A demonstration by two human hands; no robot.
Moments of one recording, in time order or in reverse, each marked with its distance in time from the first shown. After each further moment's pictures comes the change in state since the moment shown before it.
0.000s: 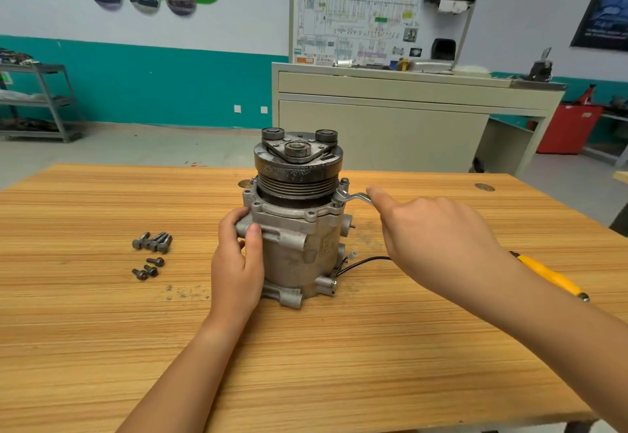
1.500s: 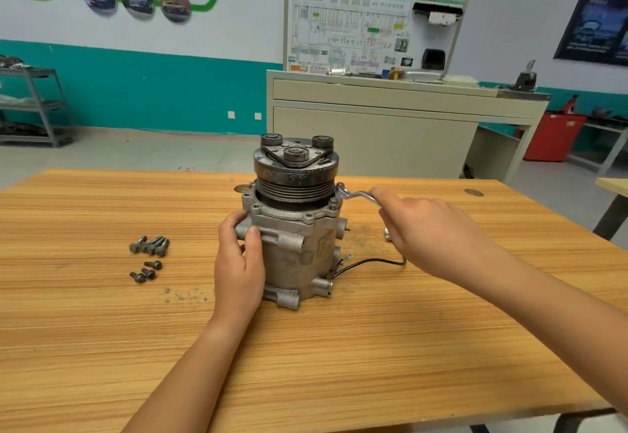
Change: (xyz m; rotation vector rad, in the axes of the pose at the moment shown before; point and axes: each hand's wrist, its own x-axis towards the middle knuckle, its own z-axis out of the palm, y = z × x) left_hand -0.001 -0.003 0.004 -0.080 -0.005 -0.022; right_hand 0.009 0.022 0.026 0.231 0.107 -0.129
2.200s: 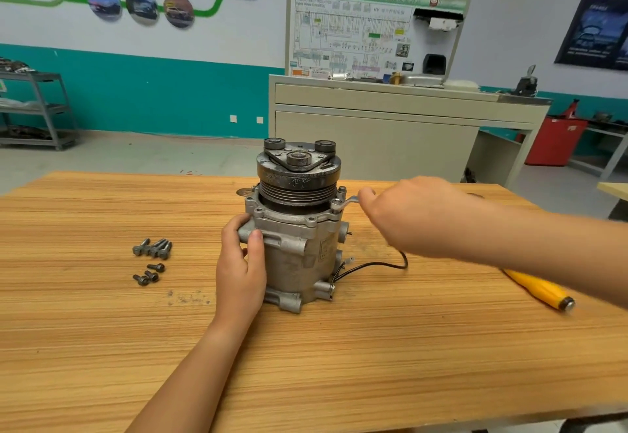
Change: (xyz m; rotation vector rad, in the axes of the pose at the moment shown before) left_hand 0.000 0.002 -0.002 -0.004 -0.010 -0.021; right_hand 0.026 -0.015 -0.037 -0.365 -0.310 -0.203
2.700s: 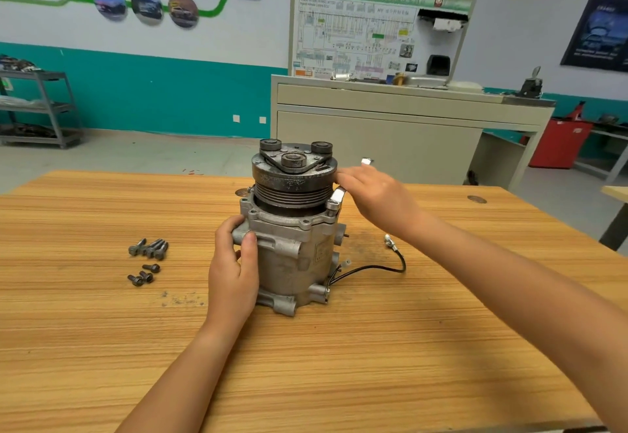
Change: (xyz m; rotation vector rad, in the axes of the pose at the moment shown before) left_hand 0.001 -0.001 -0.001 0.015 0.012 0.009; right_hand 0.069 0.013 0.076 0.355 0.793 -0.102
